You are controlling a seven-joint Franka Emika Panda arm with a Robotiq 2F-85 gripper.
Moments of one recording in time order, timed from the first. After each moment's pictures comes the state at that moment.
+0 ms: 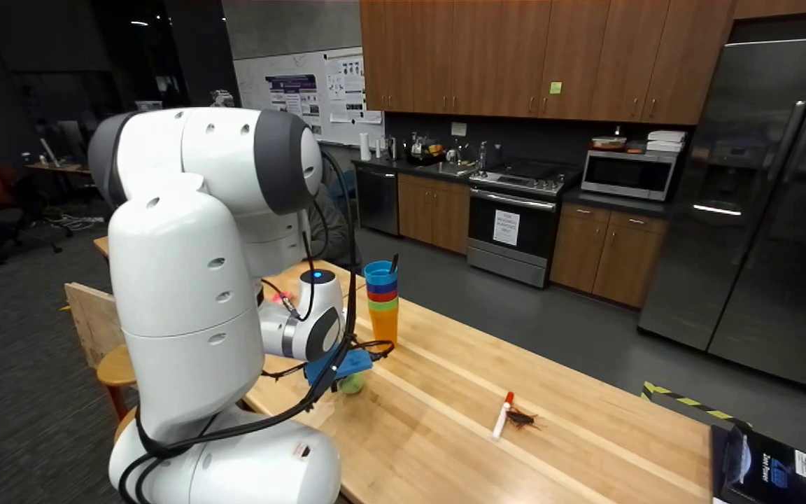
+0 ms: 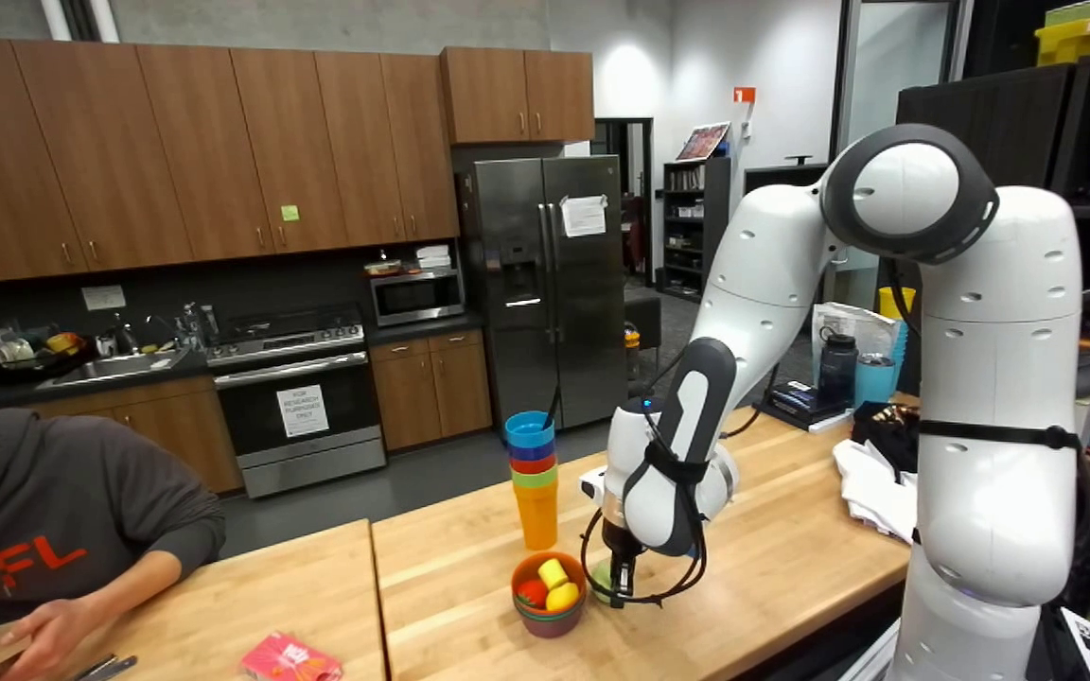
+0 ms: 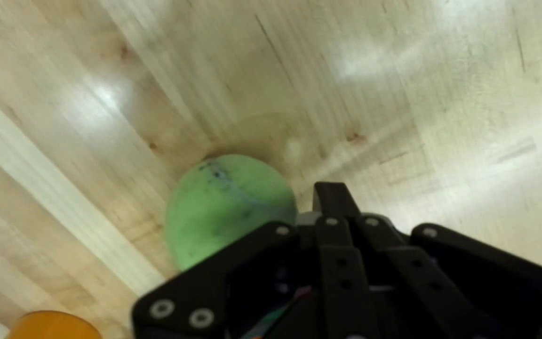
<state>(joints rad) 0.29 0.11 0.21 -2.77 0.22 3.03 -0.59</state>
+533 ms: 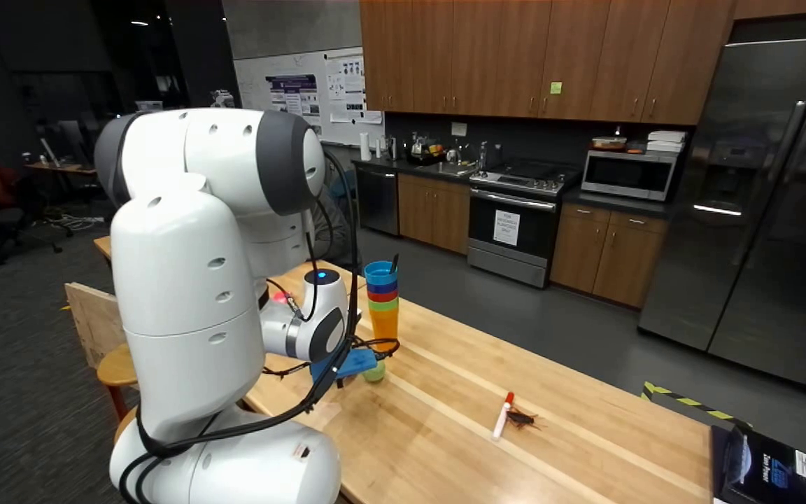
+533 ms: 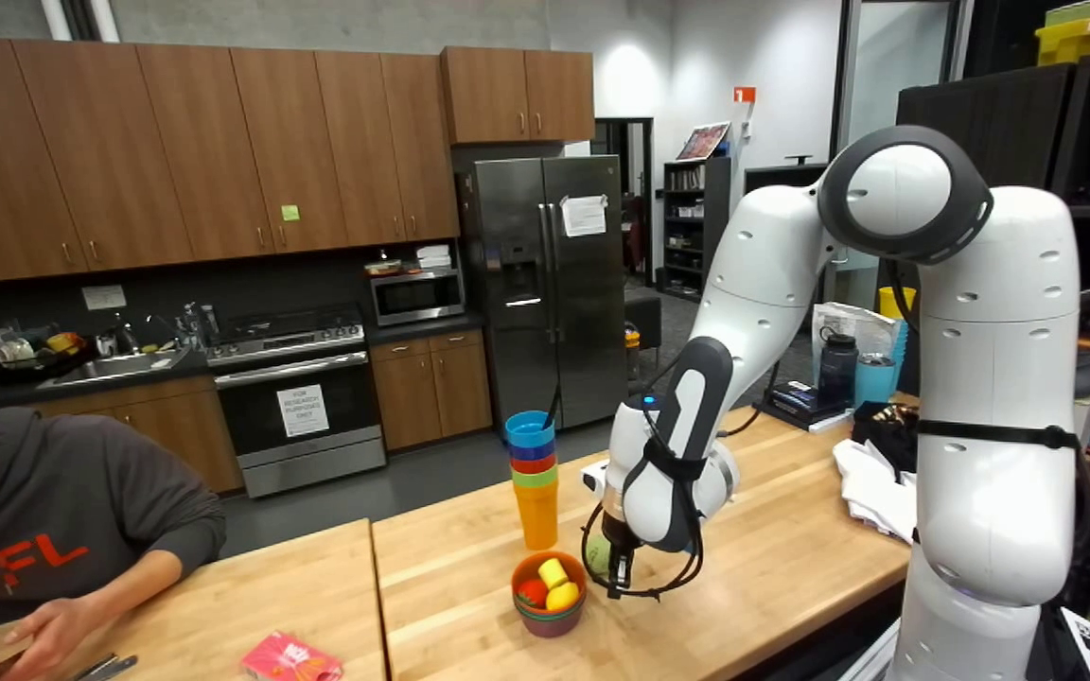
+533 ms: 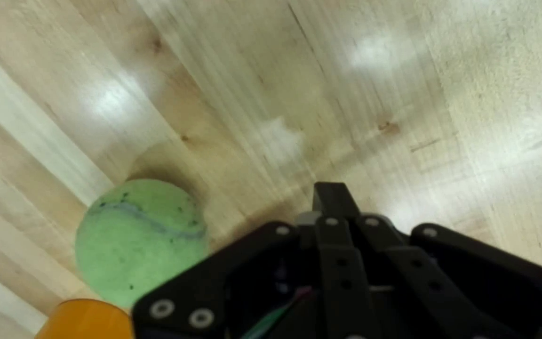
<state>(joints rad) 0.28 0.11 0.19 -2.77 0.23 3.07 -0.60</state>
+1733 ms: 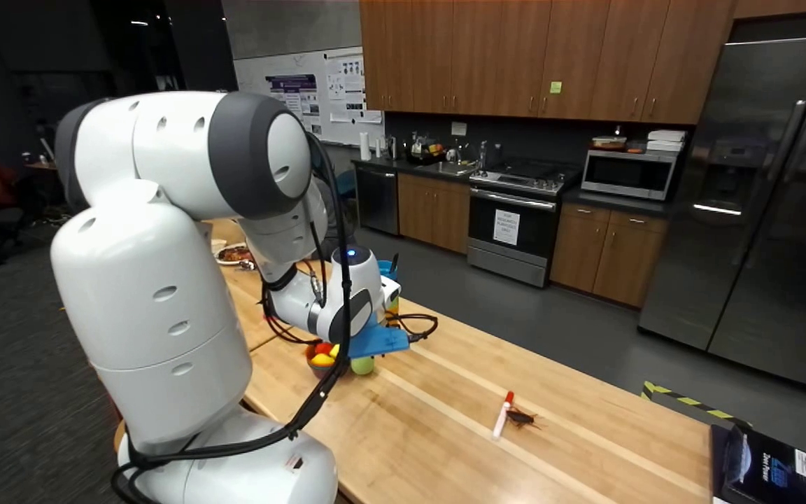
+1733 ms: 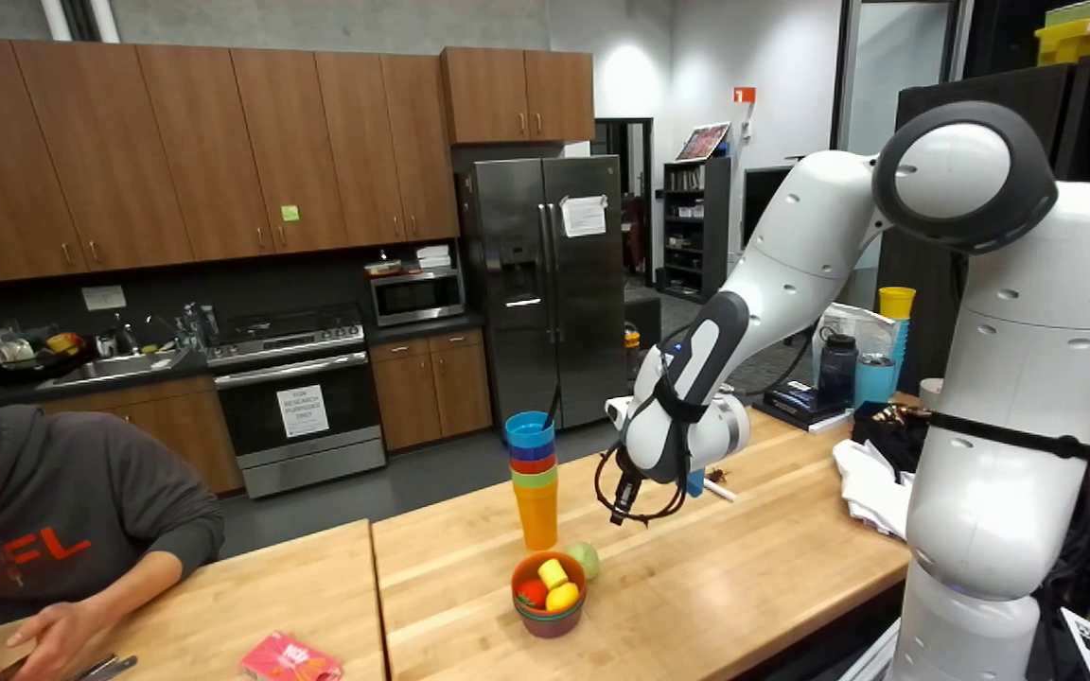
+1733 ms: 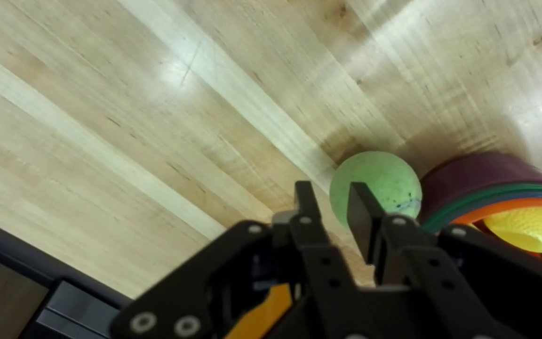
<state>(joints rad) 0.16 -0.05 0.14 -2.77 0.31 3.07 -0.65</state>
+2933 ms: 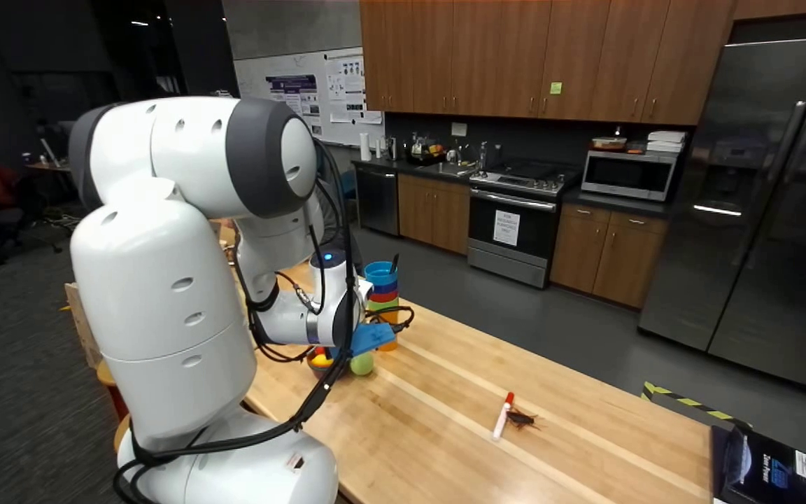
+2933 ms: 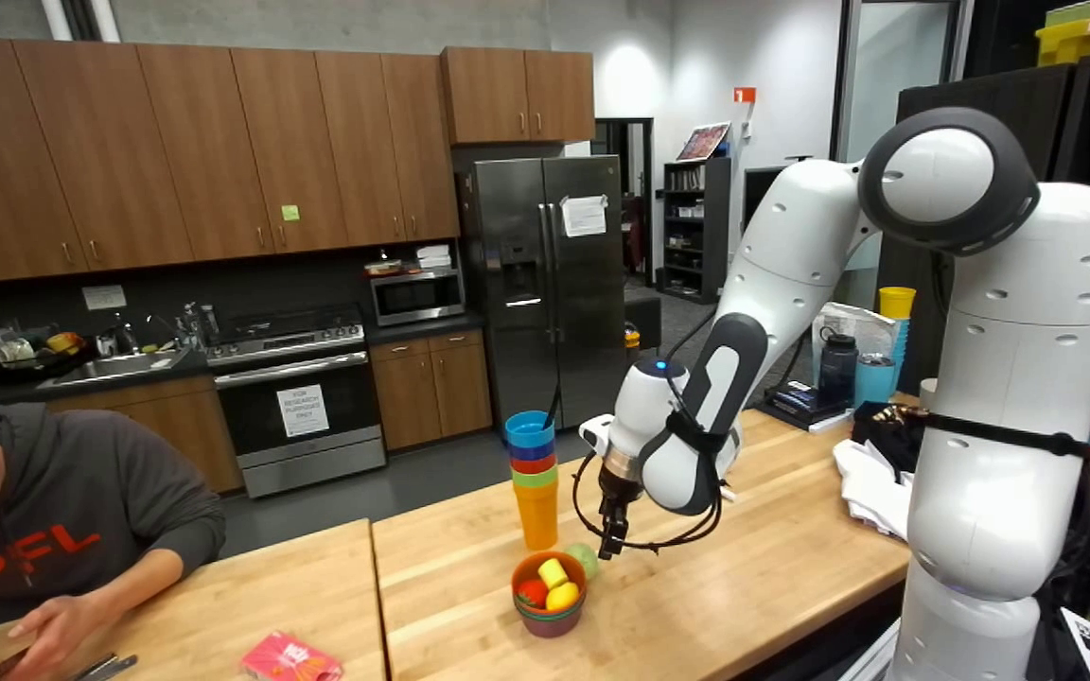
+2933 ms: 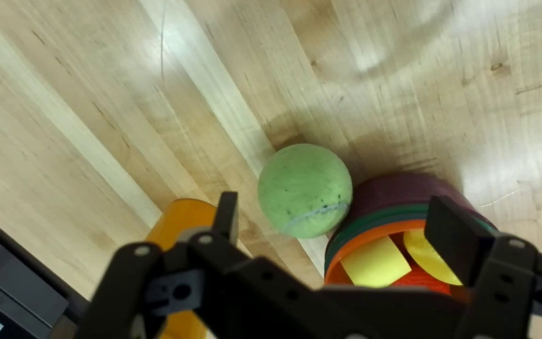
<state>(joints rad) 0.17 0.00 0.18 -2.77 -0.04 3.10 -0.52</state>
